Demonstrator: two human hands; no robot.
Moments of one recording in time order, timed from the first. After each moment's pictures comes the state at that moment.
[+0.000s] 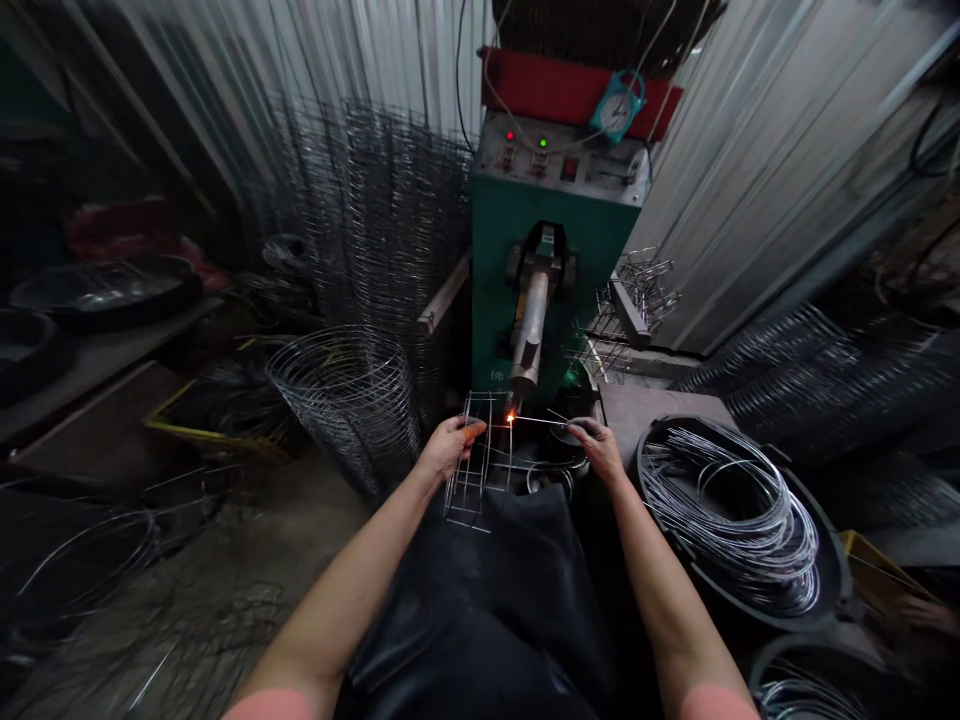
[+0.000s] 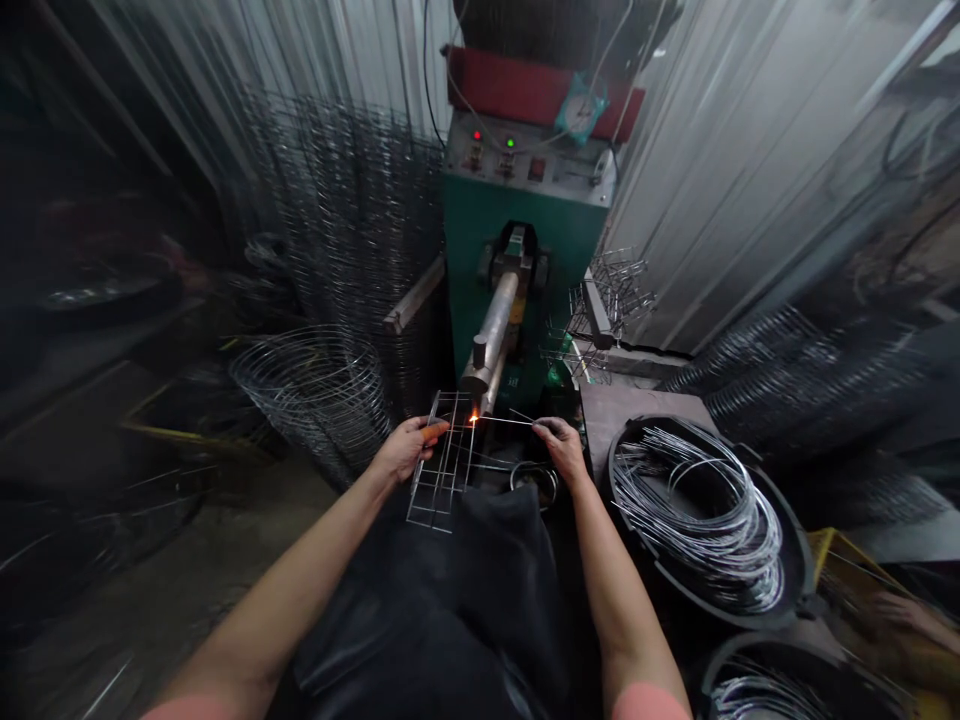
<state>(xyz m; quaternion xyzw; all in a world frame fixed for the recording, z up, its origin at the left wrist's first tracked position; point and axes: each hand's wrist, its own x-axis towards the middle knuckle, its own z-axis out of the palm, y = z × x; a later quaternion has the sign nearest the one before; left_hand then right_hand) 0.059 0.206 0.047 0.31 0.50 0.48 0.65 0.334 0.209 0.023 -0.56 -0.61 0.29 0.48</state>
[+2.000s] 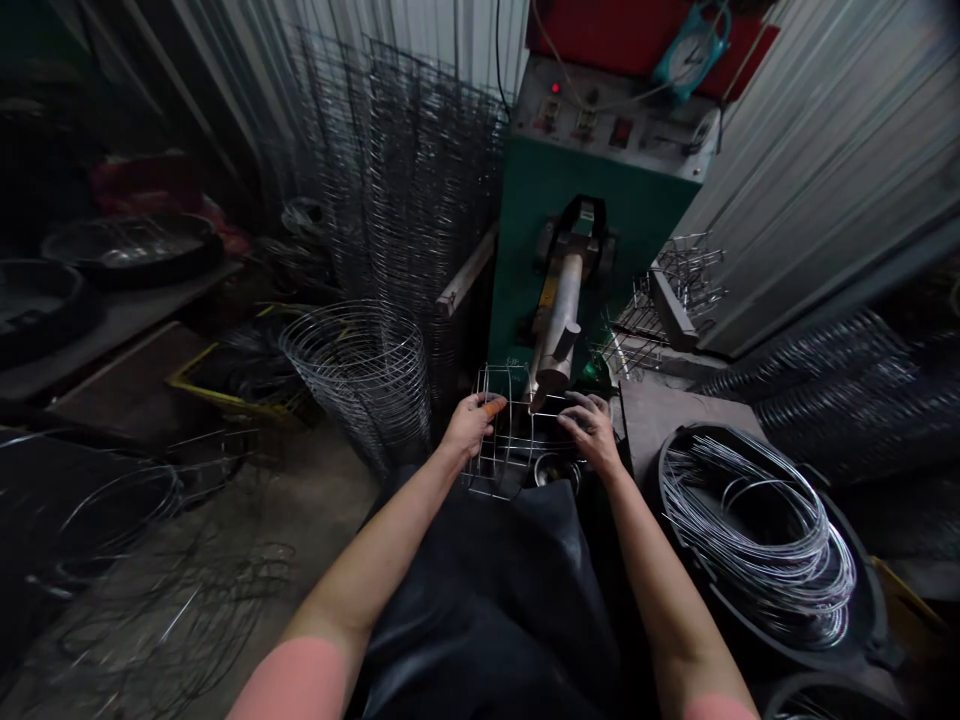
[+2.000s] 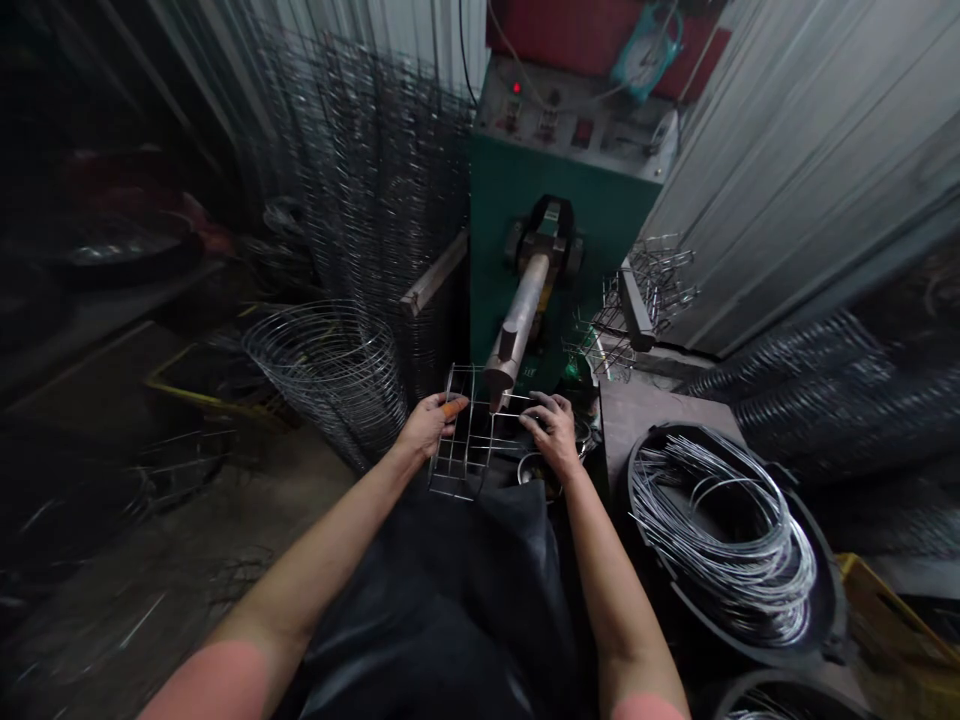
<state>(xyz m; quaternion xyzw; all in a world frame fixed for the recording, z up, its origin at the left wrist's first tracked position) 0.072 0.234 0.041 0.28 0.47 0.55 0.63 0.293 0.229 0.036 -0.53 -0.75 0.10 0.38</state>
